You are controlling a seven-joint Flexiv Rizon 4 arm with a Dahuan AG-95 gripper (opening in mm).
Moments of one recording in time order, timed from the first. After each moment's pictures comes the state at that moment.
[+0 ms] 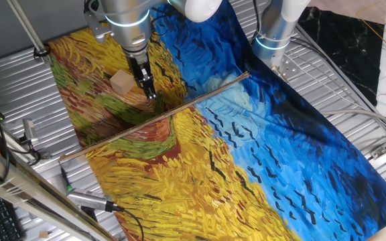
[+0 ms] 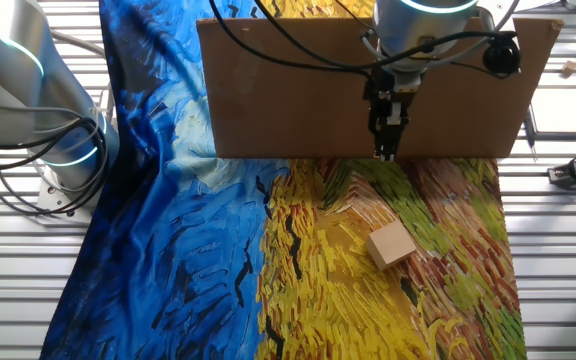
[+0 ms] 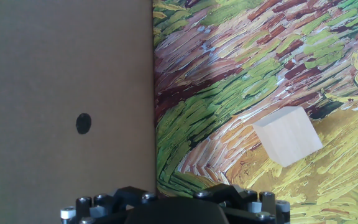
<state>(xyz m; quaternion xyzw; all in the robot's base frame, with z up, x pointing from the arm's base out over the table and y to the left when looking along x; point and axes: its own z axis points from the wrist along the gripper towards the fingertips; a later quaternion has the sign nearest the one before) 0.500 0.000 0.170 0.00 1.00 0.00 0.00</state>
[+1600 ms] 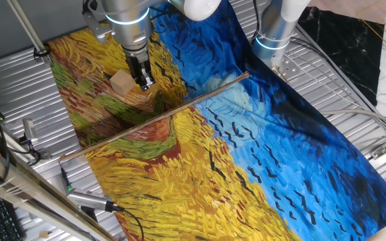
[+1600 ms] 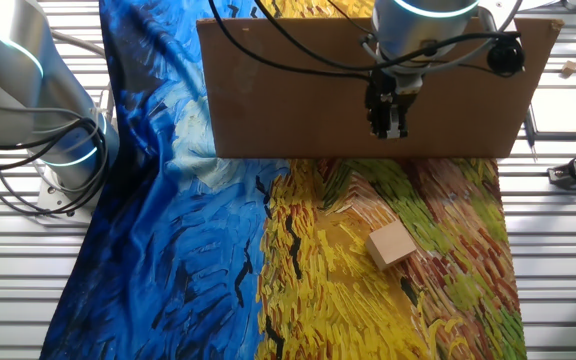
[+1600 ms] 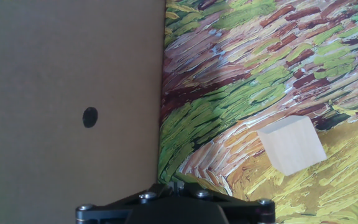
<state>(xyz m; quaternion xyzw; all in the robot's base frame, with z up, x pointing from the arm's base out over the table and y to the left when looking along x) 0.500 0.000 0.171 -0.04 1.00 0.01 0.00</state>
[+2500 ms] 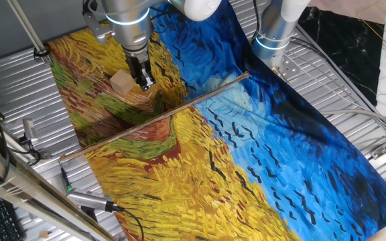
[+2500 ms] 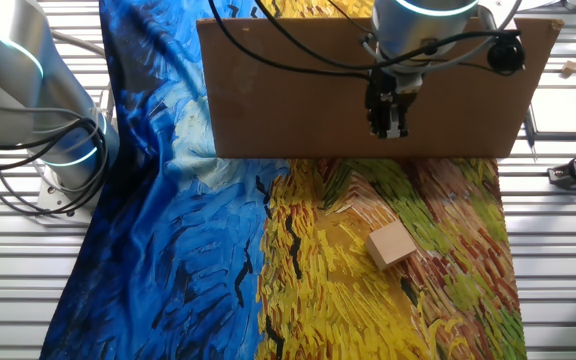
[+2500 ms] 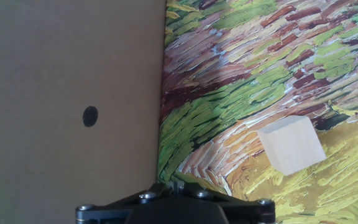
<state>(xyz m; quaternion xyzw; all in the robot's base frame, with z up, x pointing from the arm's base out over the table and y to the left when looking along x) 0.499 0.000 0.171 -0.04 1.00 0.01 0.00</state>
